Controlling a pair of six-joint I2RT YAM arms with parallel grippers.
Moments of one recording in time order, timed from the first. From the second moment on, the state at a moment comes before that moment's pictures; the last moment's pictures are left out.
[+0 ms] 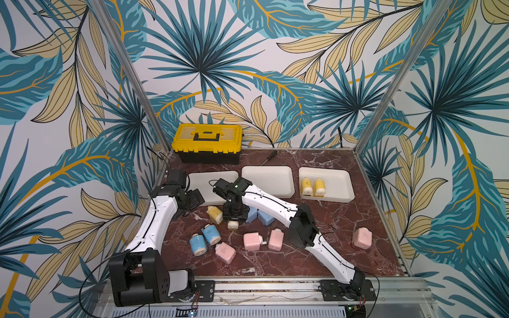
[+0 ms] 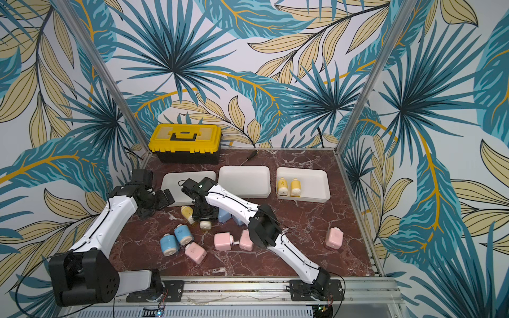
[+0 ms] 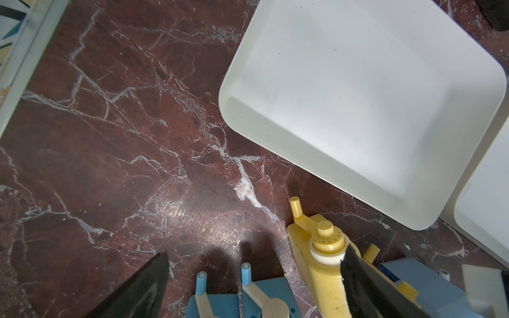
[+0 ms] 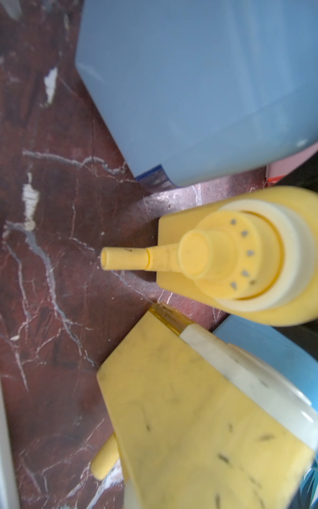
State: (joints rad) left arm 0.10 1.31 1.04 -0.92 0.00 -0.54; right arm 0.97 2.57 2.52 -1.38 -0.13 0.99
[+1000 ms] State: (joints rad) left arm 0.10 1.31 1.03 -0.92 0.01 -0.54; right arm 1.01 2.52 2.43 -1.40 -0.10 0.96
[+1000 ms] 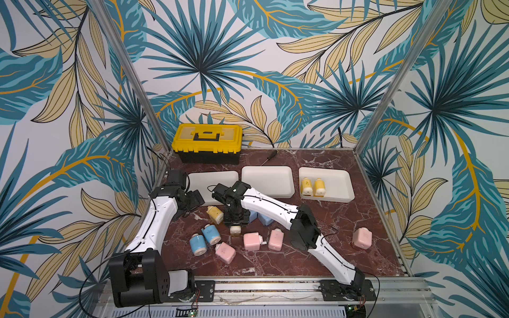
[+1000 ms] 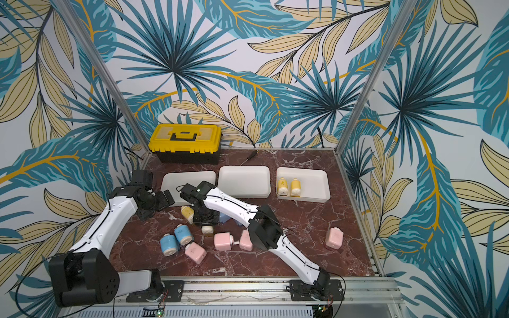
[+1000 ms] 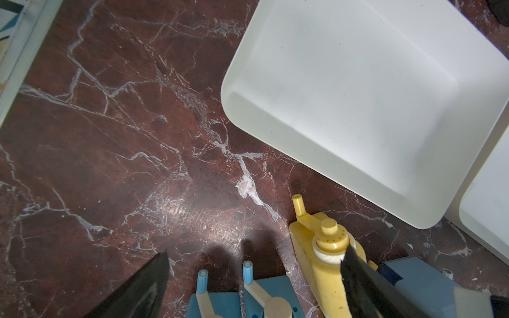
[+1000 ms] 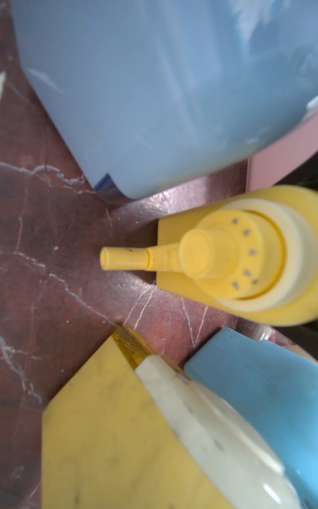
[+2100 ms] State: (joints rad) left arm 0.10 1.31 1.03 -0.92 0.01 -0.54; right arm 1.01 2.44 2.50 -1.44 -0.09 0.89
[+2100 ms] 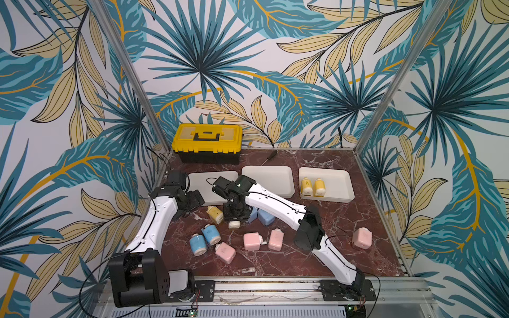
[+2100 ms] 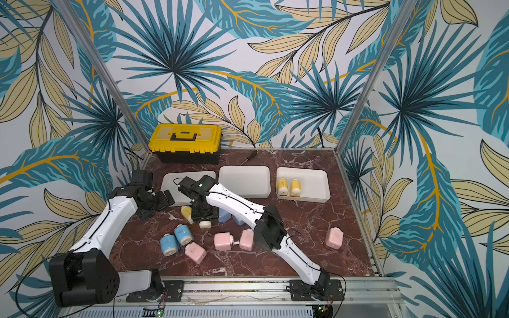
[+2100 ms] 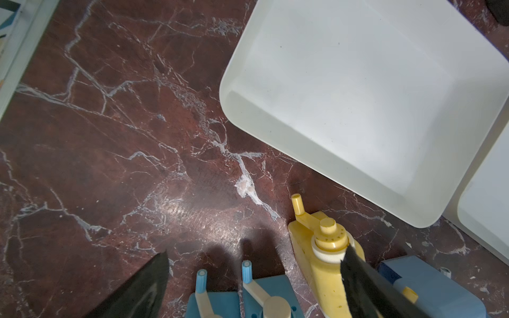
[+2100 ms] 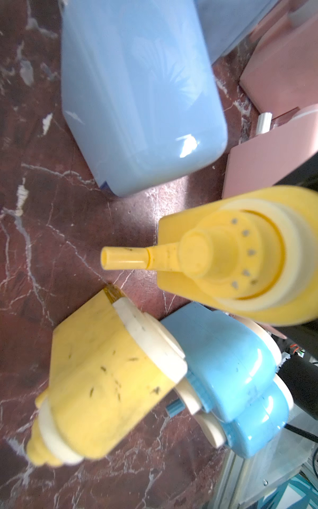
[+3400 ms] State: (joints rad) left arm 0.10 1.35 1.14 -0.92 0.09 -0.58; right arm 0.42 1.90 2.29 -1.68 0.15 0.52
